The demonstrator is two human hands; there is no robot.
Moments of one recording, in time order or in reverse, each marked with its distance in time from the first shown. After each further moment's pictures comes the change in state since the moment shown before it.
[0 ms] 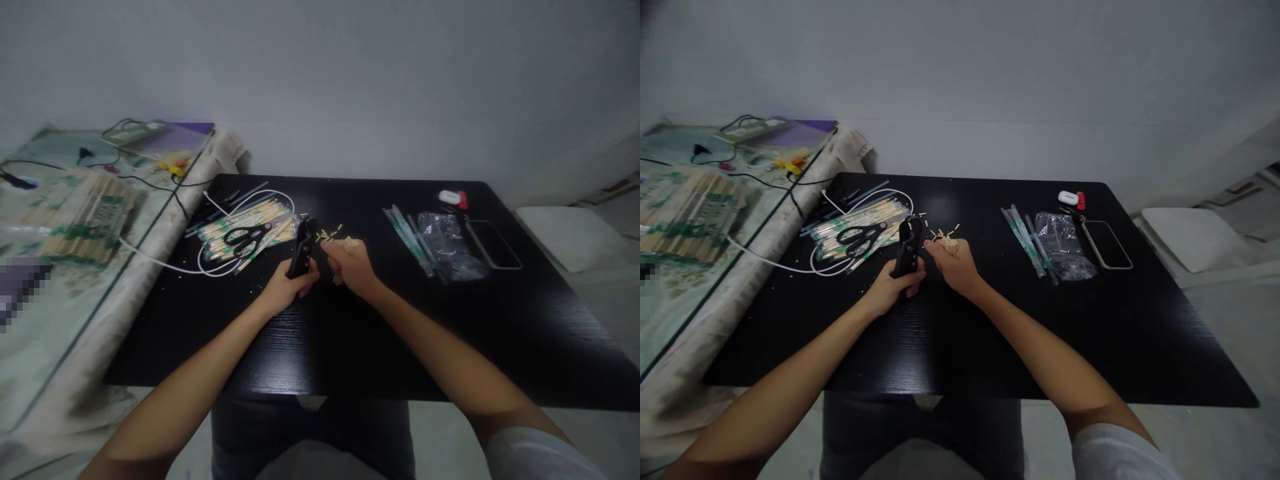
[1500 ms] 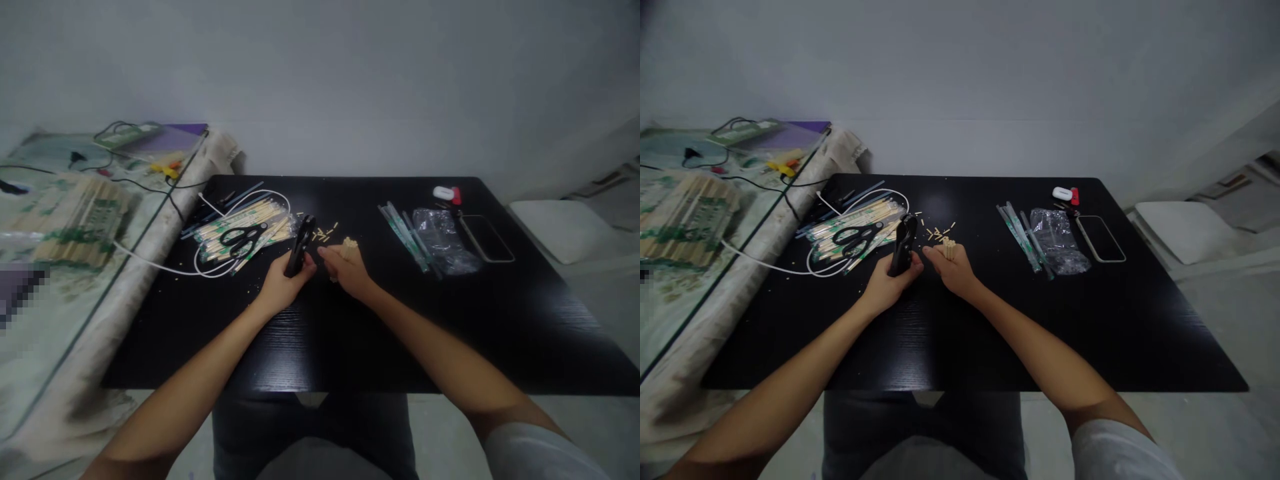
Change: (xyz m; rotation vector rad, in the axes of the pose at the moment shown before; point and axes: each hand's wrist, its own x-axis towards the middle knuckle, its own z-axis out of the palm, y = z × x) left_hand -0.001 0.003 0.002 0.359 0.192 0.172; right_hand -0.008 0.016 -0.003 -0.026 -0.037 -0.003
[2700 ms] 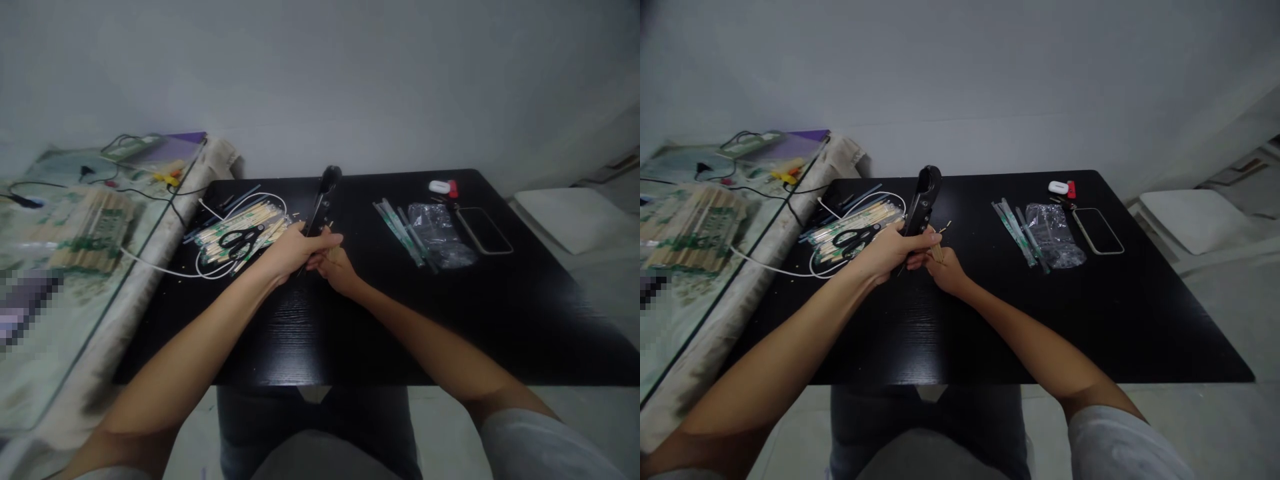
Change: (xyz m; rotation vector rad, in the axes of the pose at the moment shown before) left_hand 0.042 0.081 0.021 -0.276 -0.278 -0.254; right_hand 0.008 0.049 0.005 0.242 -0.105 -0.042
